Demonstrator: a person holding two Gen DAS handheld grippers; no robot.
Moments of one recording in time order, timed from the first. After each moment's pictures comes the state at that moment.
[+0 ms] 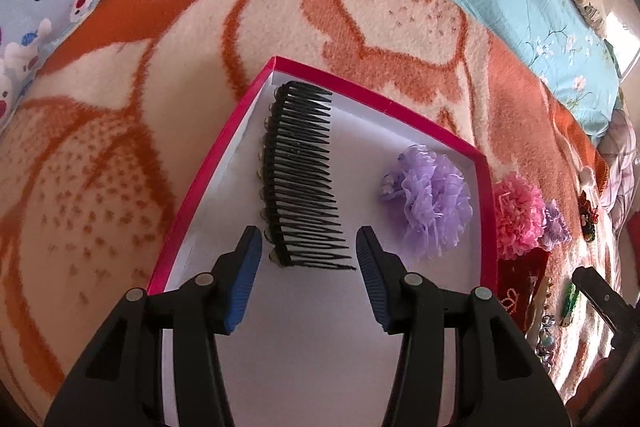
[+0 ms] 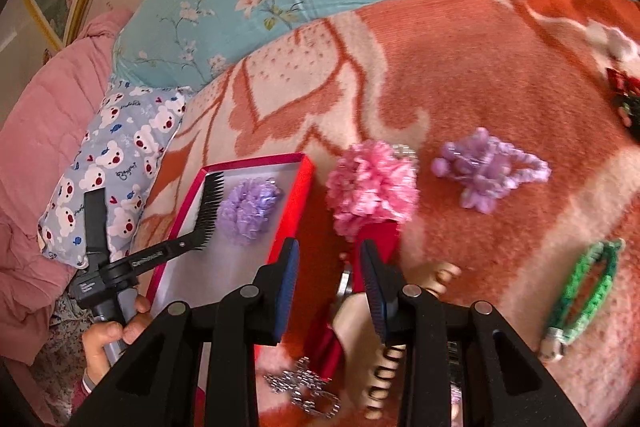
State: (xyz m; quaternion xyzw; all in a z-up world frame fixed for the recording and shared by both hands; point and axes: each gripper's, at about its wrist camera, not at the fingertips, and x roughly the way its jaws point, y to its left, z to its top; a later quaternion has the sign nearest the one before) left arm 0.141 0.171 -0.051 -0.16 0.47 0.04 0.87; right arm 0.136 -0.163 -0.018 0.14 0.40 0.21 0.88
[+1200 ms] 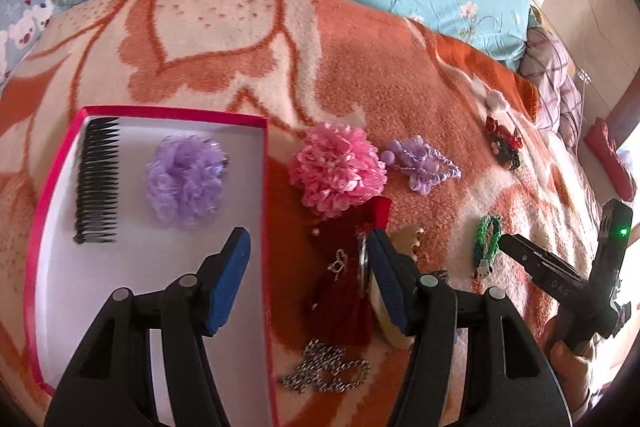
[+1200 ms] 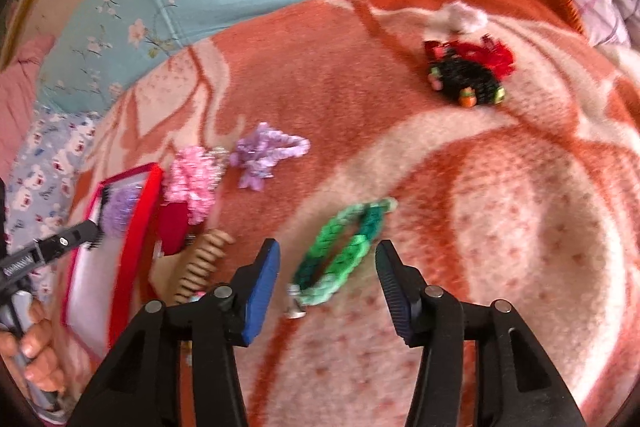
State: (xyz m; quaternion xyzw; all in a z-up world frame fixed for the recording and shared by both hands) left arm 0.135 0.016 -0.004 -0.08 0.47 -0.11 0.87; right arm 0.103 -0.290 -0.037 0.11 0.41 0.05 0.91
